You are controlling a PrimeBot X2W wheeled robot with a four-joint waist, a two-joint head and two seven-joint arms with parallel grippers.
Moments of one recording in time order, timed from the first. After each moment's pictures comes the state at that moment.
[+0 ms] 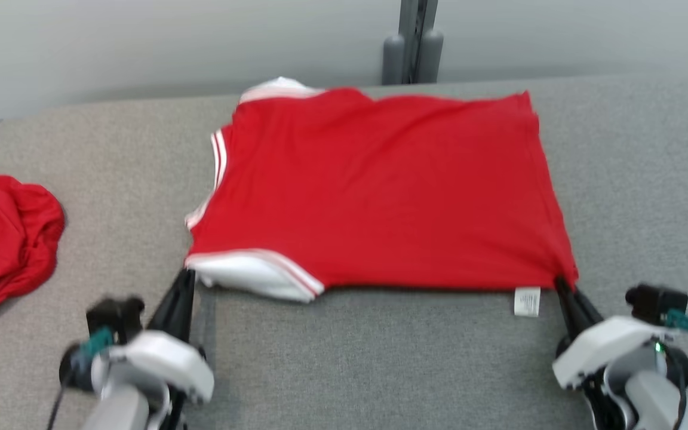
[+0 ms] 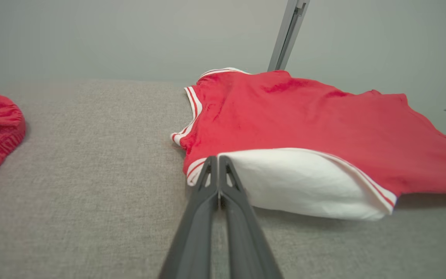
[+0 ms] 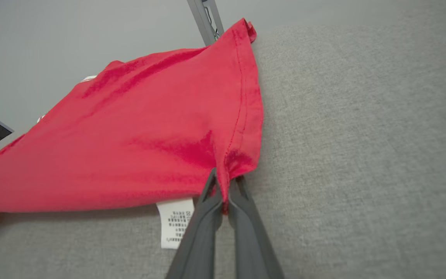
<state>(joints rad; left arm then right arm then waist) -0.35 0.16 -0.26 0.65 -0.43 -0.06 -0.26 -0.44 -0.20 0.37 0.83 0.72 0.13 -0.26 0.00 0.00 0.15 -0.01</state>
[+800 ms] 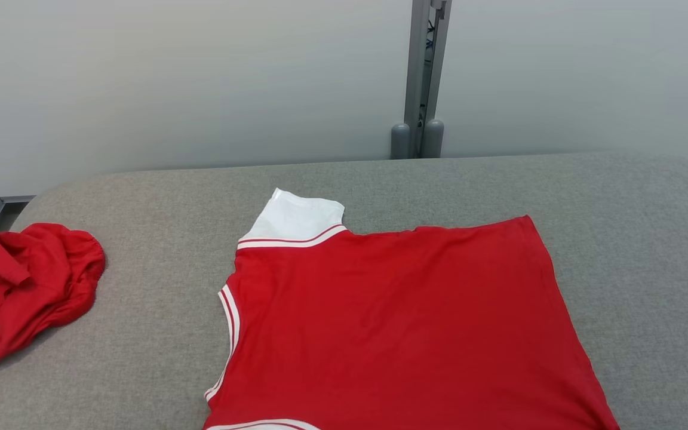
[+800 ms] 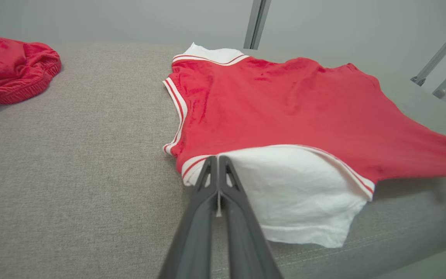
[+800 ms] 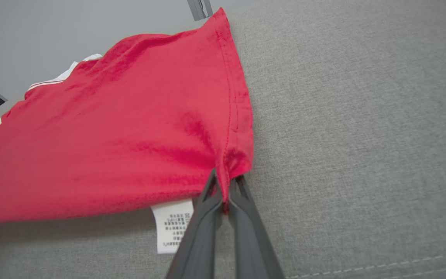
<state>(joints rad) 0.42 0.25 -0.29 -0.14 -0.39 0.13 -0.02 0.19 -0.21 0.14 0.41 0.53 0.13 -0.21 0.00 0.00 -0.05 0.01</state>
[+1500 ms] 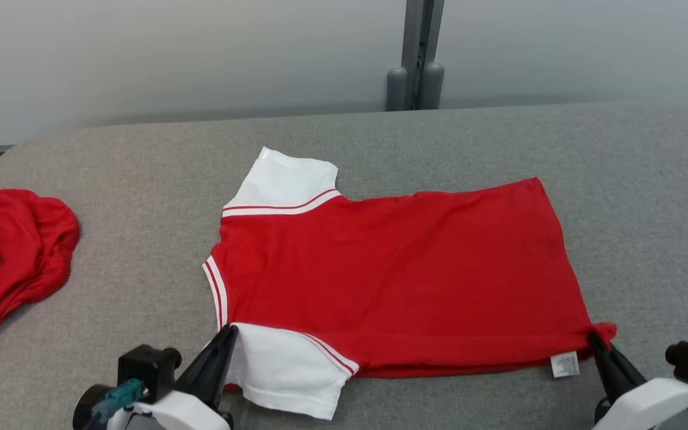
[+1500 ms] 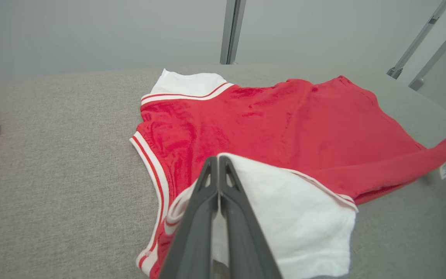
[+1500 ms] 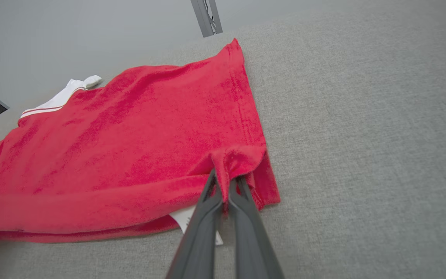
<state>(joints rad) 0.09 0.26 -0.32 -0.06 -0.41 0.05 0.09 0.06 -0.14 0.01 0.22 0.44 0.13 0.08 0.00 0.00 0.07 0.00</state>
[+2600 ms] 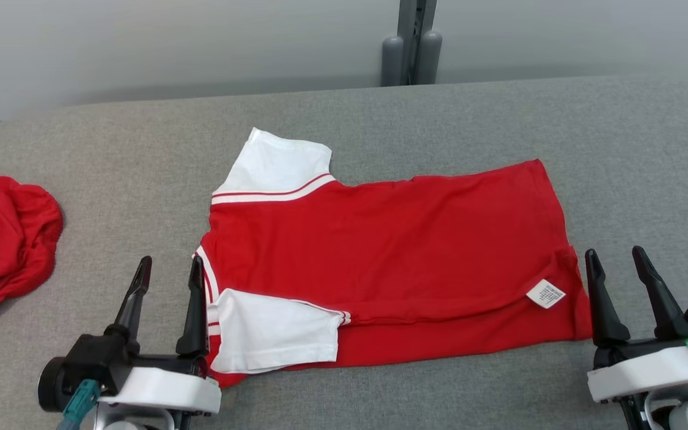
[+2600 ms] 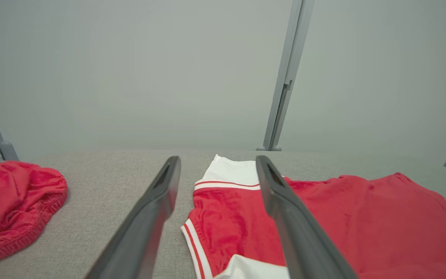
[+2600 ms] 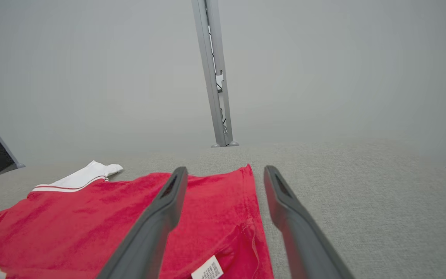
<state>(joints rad) -0.04 0.15 -0.20 0.07 -0.33 0.13 -0.26 -0.09 -0.14 0.03 0.18 0.30 0.13 -0.26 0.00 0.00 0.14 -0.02</state>
